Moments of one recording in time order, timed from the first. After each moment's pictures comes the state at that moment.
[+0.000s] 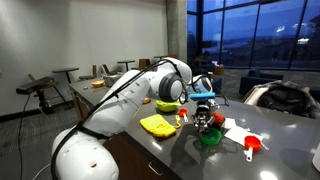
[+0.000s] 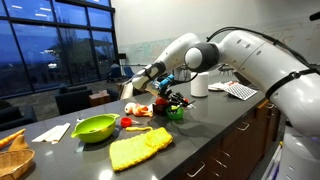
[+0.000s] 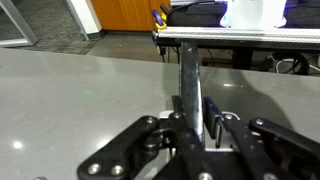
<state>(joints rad) 0.04 0.90 0.00 -1.08 -0.41 0.94 -0.20</state>
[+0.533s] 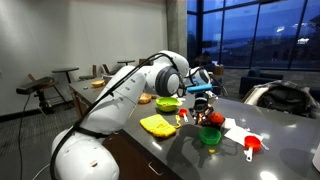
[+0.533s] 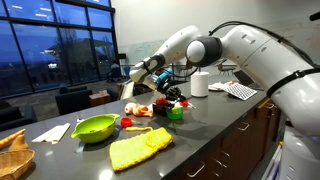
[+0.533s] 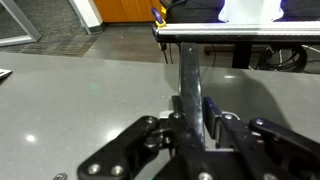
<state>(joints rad) 0.06 0.83 0.01 -1.09 -0.40 0.94 -0.15</state>
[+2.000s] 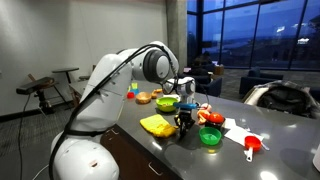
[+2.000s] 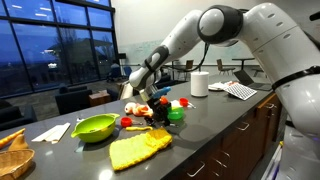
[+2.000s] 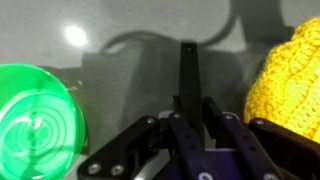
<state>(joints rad) 0.07 0.58 0.09 -1.64 -0.17 1.69 -0.11</state>
